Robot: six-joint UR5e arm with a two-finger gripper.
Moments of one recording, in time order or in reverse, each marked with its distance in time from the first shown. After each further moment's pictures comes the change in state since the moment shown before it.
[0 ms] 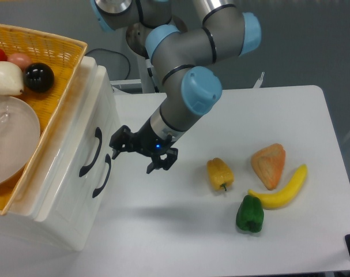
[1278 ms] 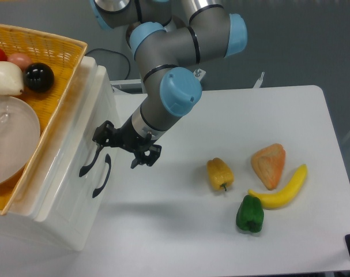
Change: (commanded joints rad) arm -0.029 0.008 0.000 -0.049 0.002 -0.003
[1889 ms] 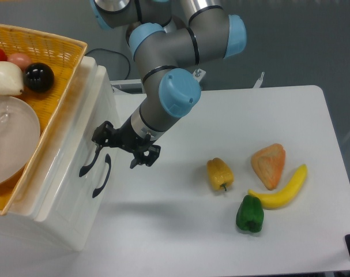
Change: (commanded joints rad) arm -0.002 -0.003 -0.006 0.002 0.000 0.000
